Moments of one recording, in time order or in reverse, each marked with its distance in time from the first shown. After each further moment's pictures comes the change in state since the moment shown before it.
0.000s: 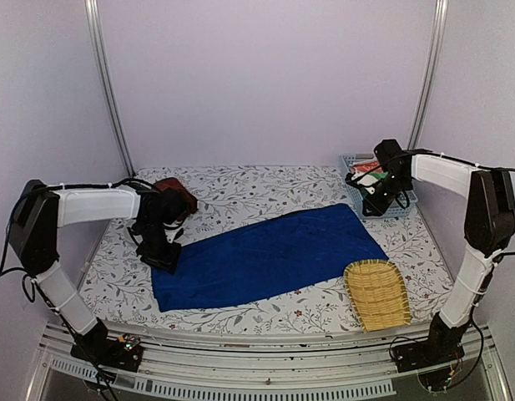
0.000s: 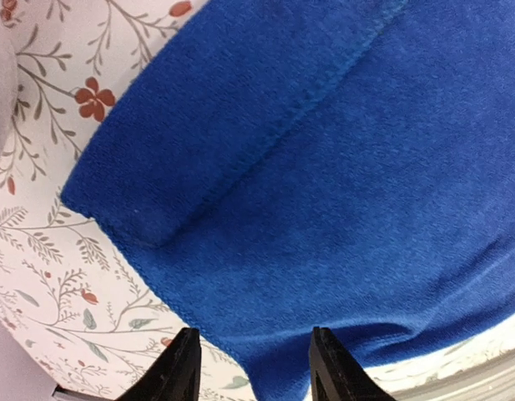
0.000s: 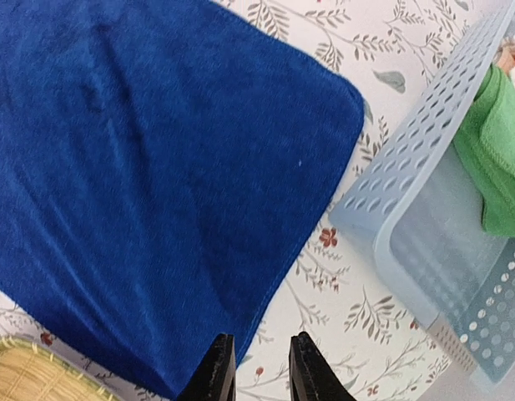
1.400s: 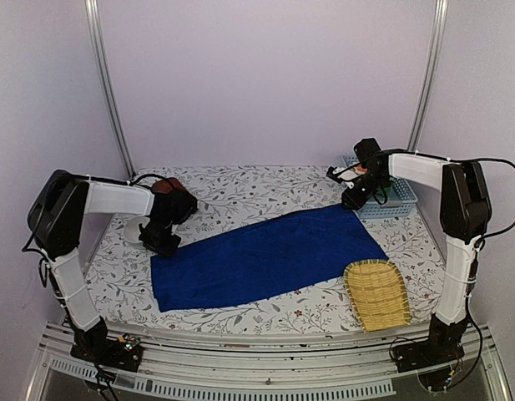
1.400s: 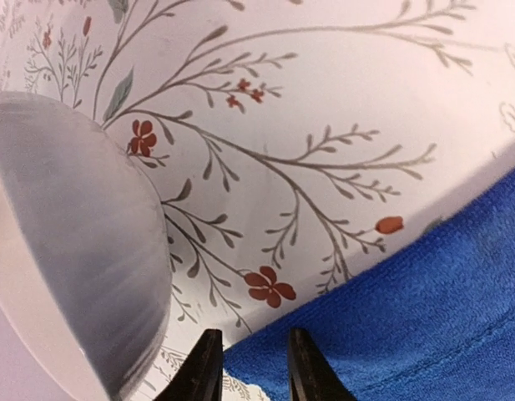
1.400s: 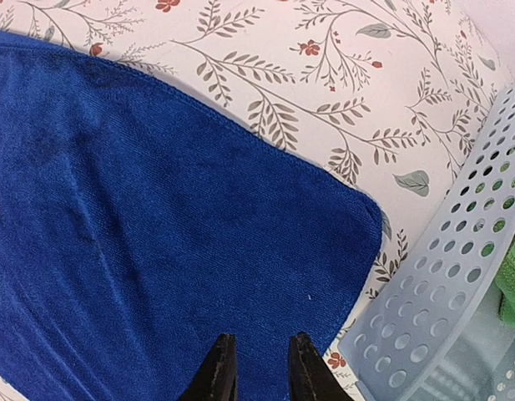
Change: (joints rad) left arm 0.053 0.190 0.056 0.186 -0.378 0.117; right arm 0.062 0.232 0.194 0.108 -0.054 0.103
